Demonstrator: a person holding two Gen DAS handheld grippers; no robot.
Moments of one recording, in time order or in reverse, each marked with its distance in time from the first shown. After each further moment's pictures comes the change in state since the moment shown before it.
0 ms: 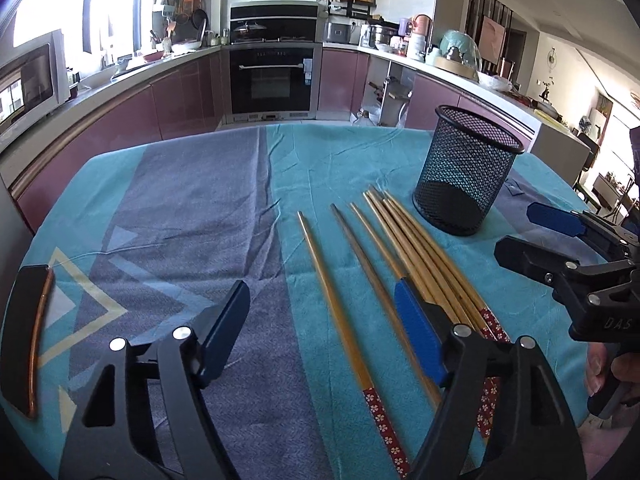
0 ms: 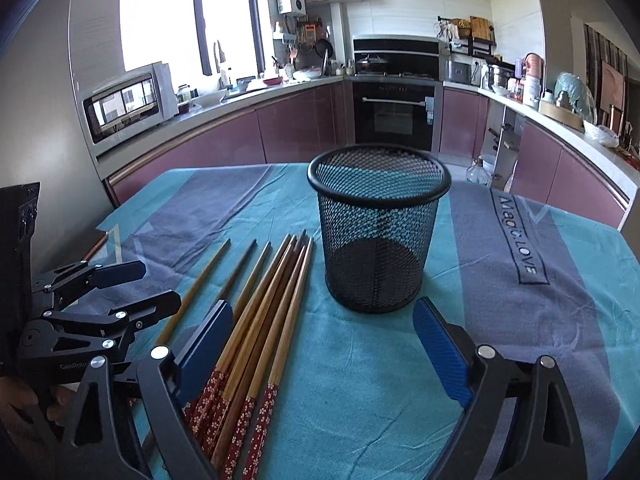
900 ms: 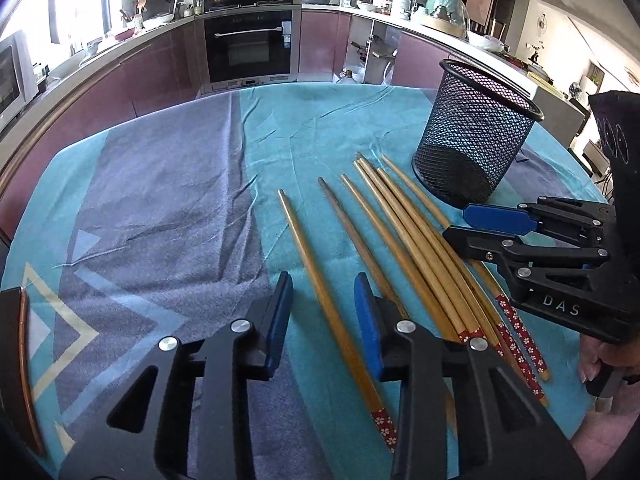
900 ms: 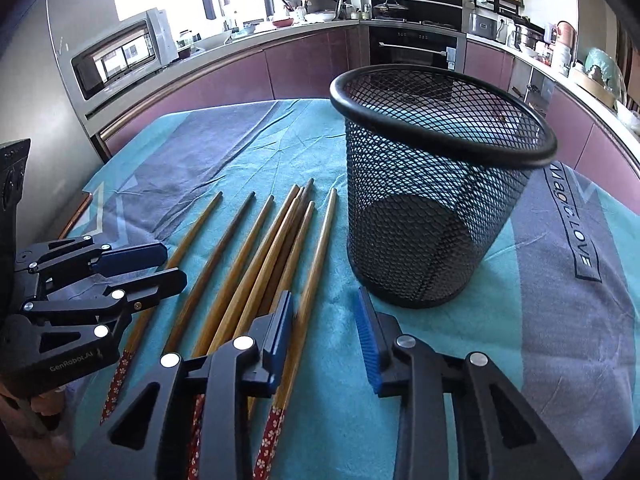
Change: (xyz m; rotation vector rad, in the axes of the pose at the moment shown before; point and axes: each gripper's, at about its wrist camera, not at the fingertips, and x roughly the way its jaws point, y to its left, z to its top) left arm 0.055 -0.007 0.022 0.050 0.148 -0.051; right arm 0.058 0.008 0.010 -0.041 0.213 0.019
